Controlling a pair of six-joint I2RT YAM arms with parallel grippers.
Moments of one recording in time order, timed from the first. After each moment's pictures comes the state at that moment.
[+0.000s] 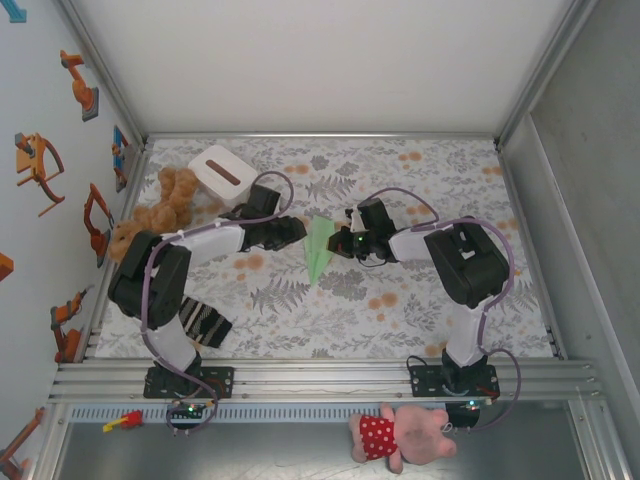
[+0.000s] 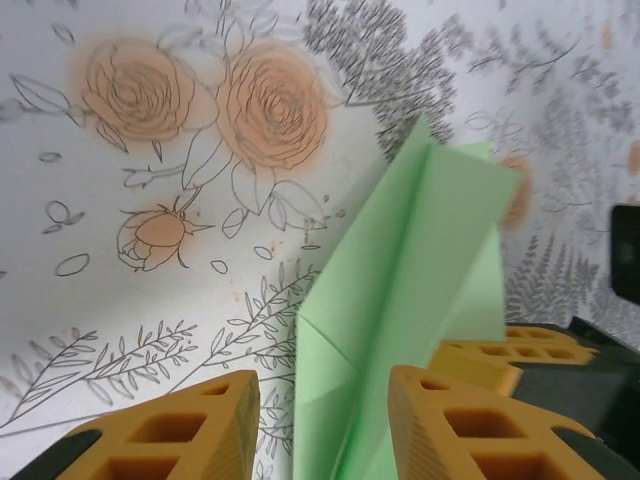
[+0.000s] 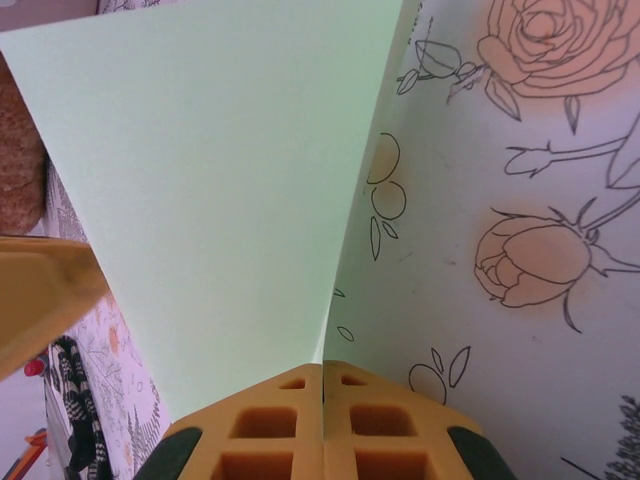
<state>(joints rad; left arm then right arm) -0.56 1.74 1.02 -0.20 0.26 -0.79 0.51 1.93 0.93 0.19 -0.57 0.75</state>
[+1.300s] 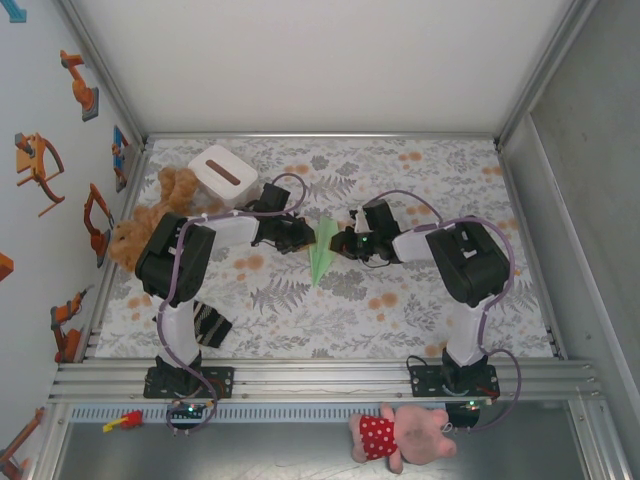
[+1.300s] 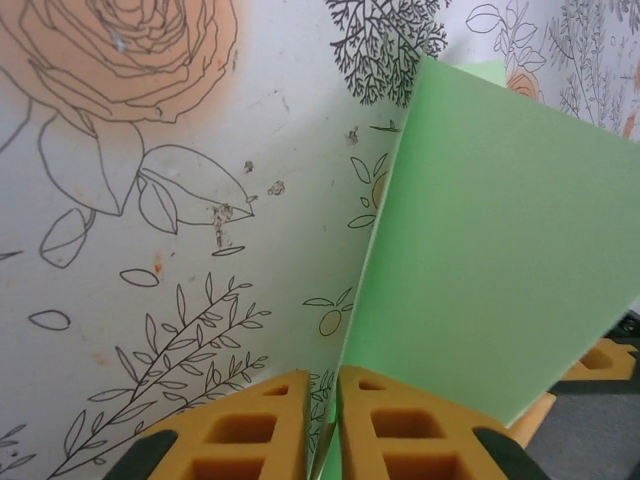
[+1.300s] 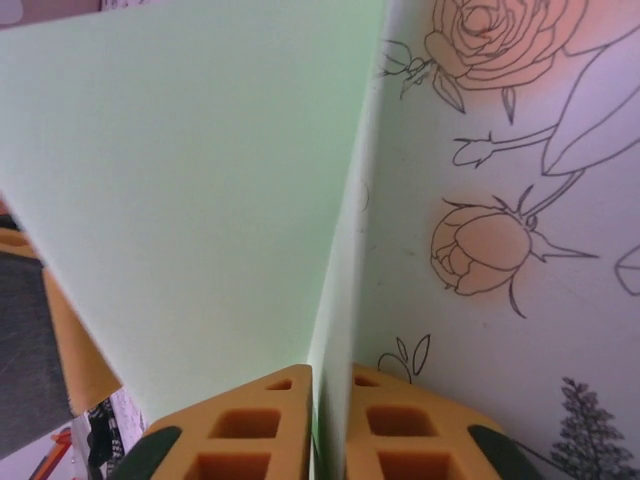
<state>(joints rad) -0.55 1.96 1.15 -0.21 0.50 -0.75 0.48 1.93 0.90 0.23 -0.61 0.78</state>
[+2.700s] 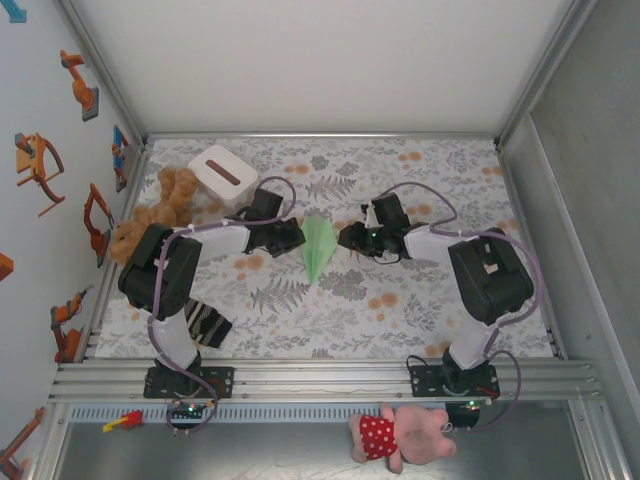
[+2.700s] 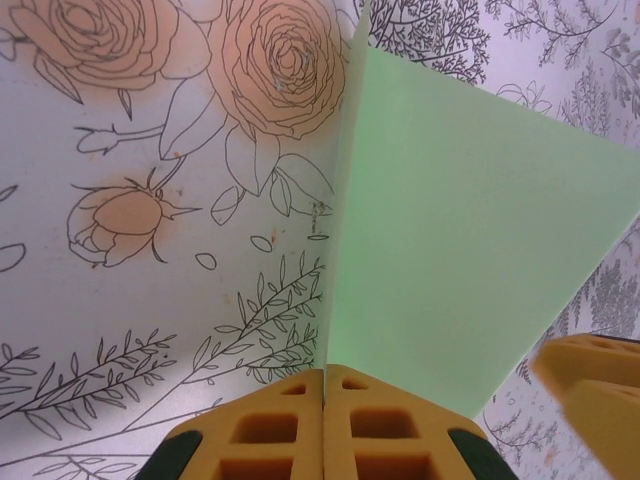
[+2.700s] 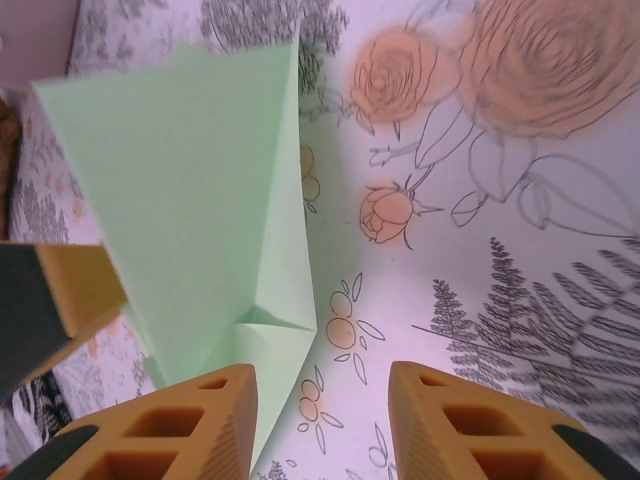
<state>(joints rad) -0.56 1.83 1.02 -0.14 0.33 -0.84 0.45 1.74 0.91 -0.04 -0.46 0.68</state>
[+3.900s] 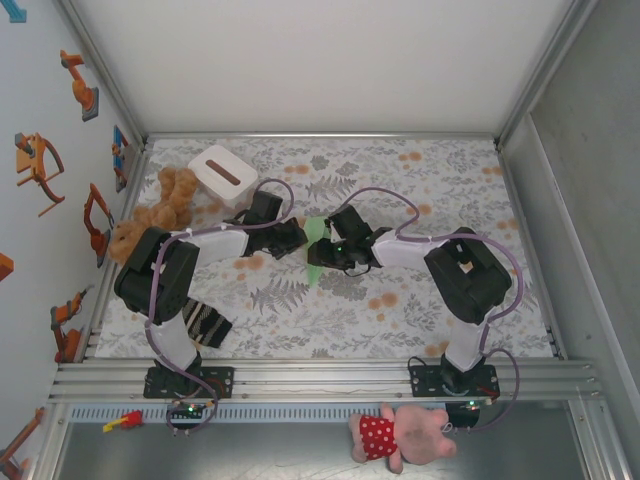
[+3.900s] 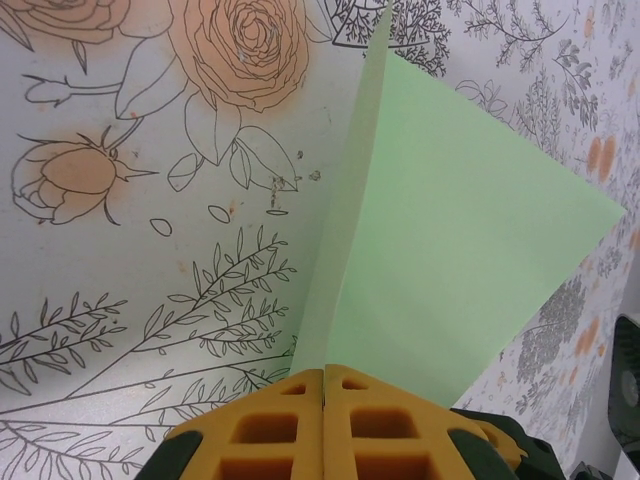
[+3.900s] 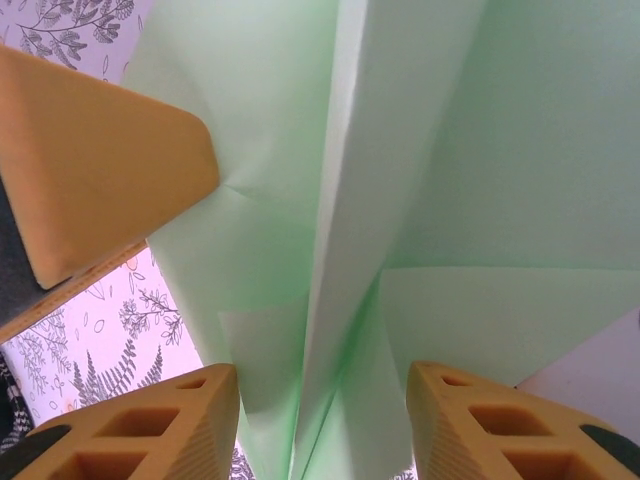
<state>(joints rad) -0.57 1.79 0.97 -0.07 0.36 -0.94 0.71 1.84 1.02 -0.12 -0.33 0.71</state>
